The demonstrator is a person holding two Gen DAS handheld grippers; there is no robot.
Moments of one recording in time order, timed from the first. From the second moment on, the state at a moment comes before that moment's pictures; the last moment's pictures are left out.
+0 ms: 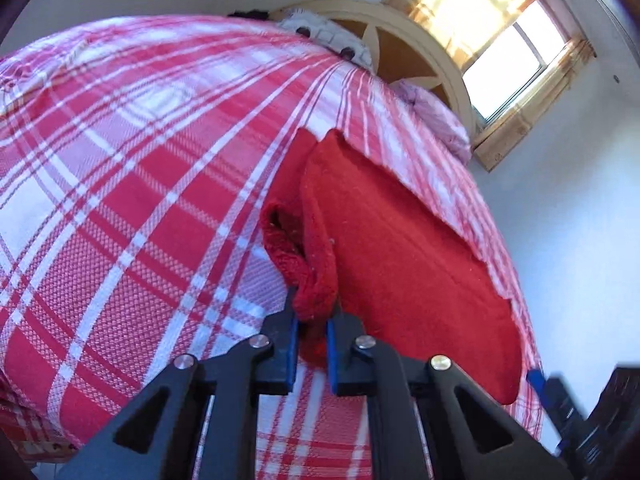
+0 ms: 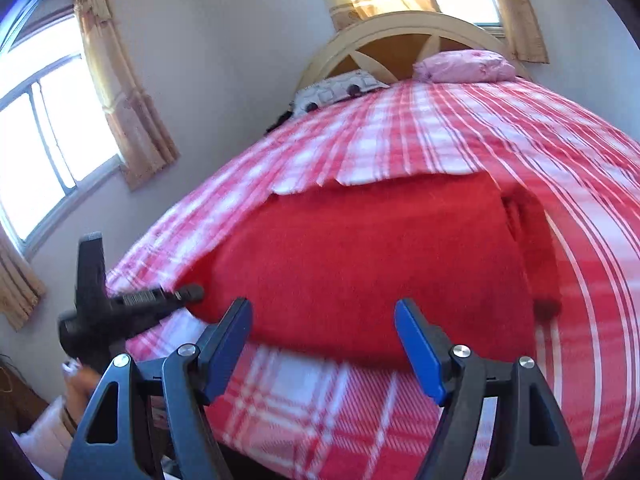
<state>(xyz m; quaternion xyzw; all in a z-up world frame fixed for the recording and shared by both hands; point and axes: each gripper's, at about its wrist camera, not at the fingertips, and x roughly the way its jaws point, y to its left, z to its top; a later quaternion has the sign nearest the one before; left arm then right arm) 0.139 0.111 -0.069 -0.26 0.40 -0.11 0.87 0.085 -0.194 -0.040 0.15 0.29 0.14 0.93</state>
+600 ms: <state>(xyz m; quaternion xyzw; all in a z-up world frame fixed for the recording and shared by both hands) 0.126 0.072 -0.037 -0.21 0.31 -0.17 0.91 0.319 -0.089 -0.026 0.19 0.46 0.31 0.81</state>
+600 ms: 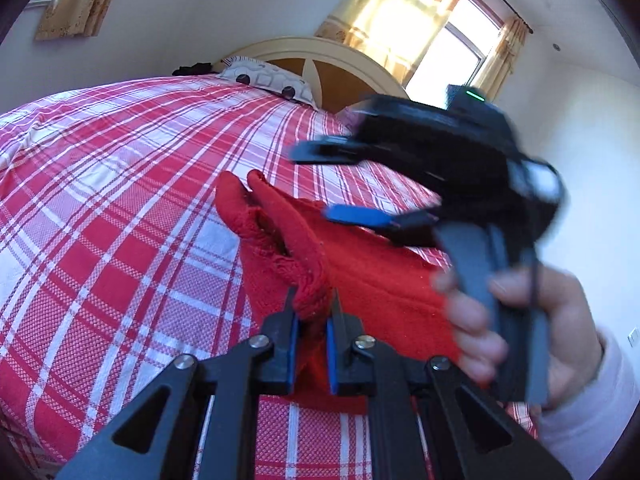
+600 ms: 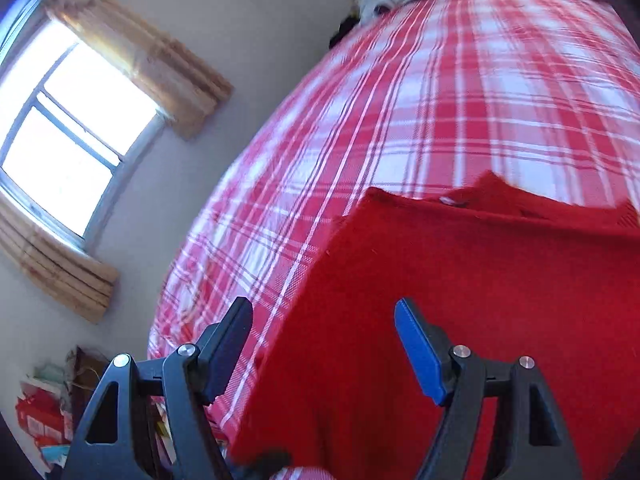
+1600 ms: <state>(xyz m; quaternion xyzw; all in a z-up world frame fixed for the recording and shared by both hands) 0.111 0.033 -0.023 -0.13 0.29 -0.19 0.93 0.383 -0.073 -0.058 0.12 0.53 0.30 0.78</state>
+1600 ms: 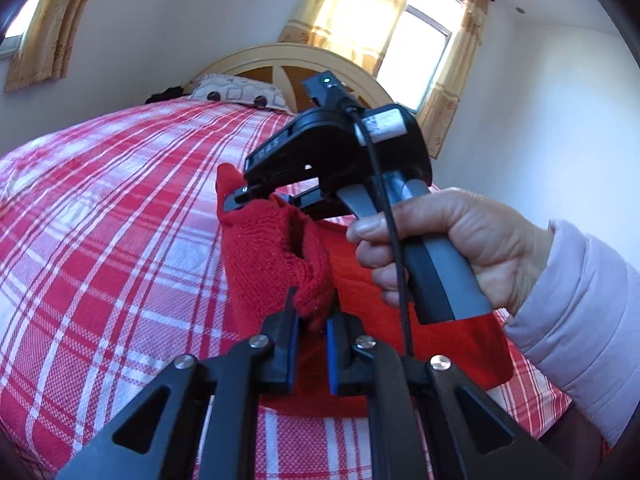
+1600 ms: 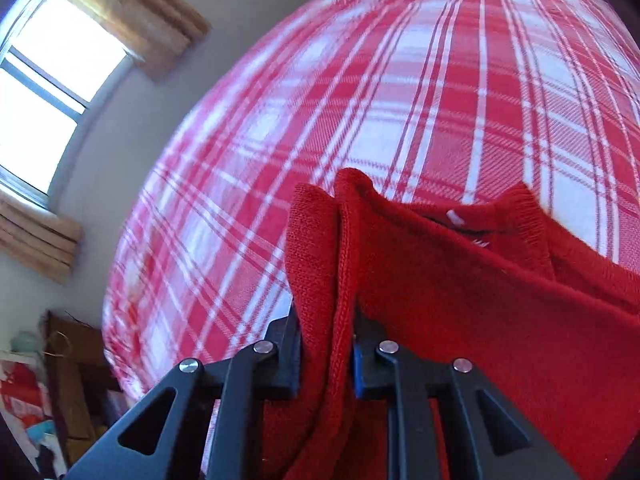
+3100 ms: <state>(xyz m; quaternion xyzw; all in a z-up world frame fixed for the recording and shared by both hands) 0.058 -0.090 0.005 0.04 0.27 -0.39 0.88 0.213 -0.392 -0.085 0.27 0.39 0.11 0.87</state>
